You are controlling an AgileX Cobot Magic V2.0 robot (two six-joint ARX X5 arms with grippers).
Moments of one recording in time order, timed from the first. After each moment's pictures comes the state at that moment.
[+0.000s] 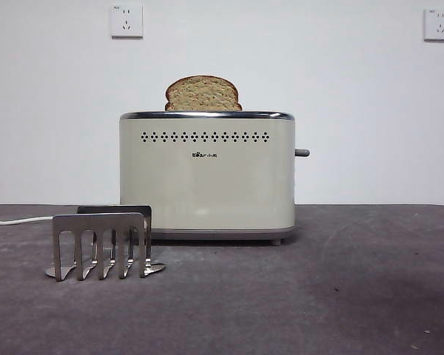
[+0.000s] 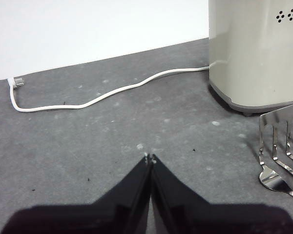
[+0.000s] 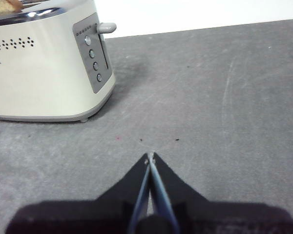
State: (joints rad) left arm 0.04 0.00 0.02 -0.18 0.11 0.16; right arm 0.05 0.00 0.04 -0.24 -0.18 0.07
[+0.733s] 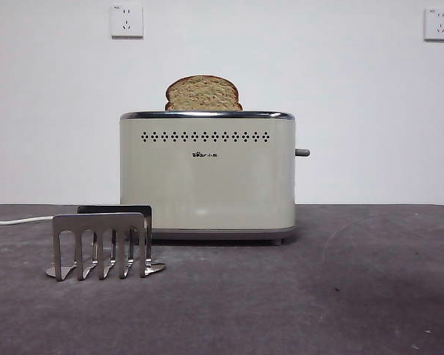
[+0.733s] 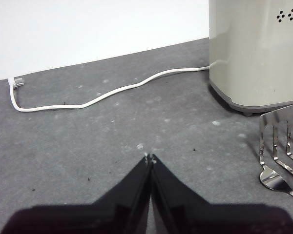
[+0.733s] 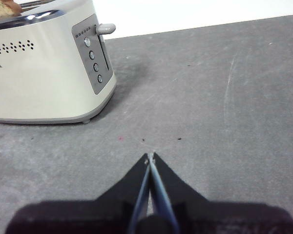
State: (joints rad) left arm 0.04 0.00 0.02 -0.18 0.11 0.16; right arm 0.05 0.01 0.04 -0.24 -0.18 0.09
